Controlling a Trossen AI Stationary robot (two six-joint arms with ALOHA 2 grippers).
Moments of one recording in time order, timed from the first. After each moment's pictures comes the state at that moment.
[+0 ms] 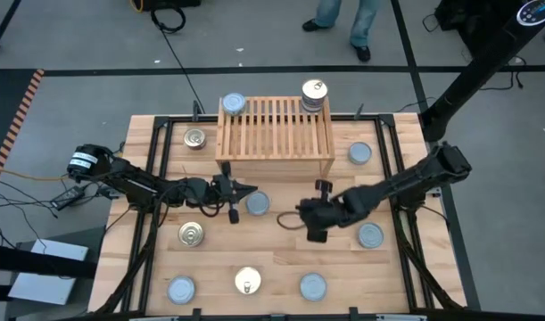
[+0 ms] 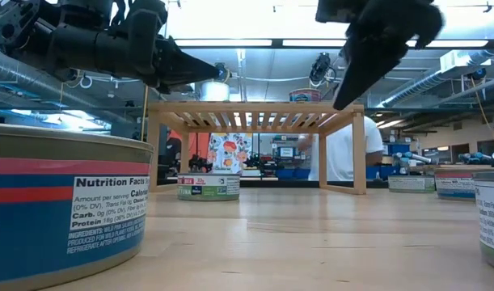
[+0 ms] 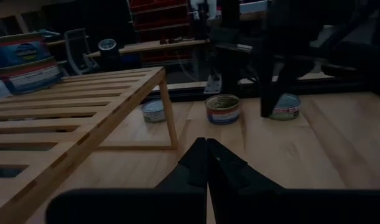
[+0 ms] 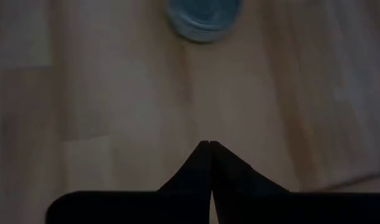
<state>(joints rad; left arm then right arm) -0.14 1.38 0.39 0.95 -0.33 0.10 0.35 1.59 1.15 -0.74 0.41 0.41</state>
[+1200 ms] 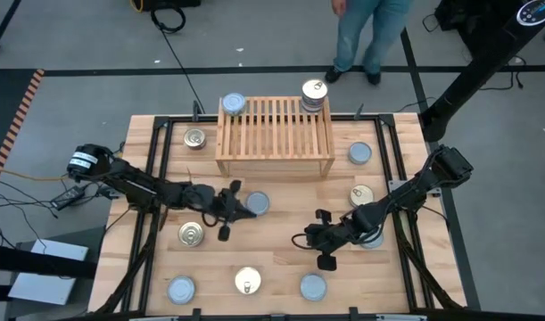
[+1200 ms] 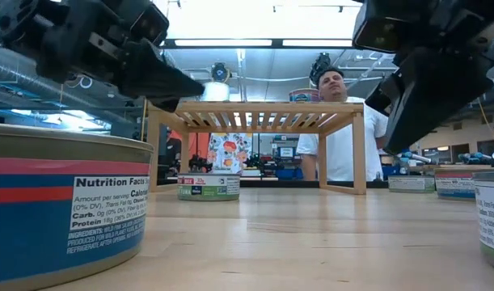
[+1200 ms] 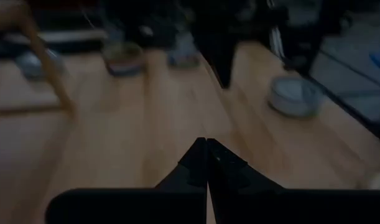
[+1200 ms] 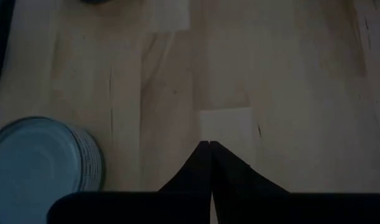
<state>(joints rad) -0.19 1.38 0.43 0.66 -0.01 -0.01 0.48 1.60 0.87 -0.25 0.17 0.52</state>
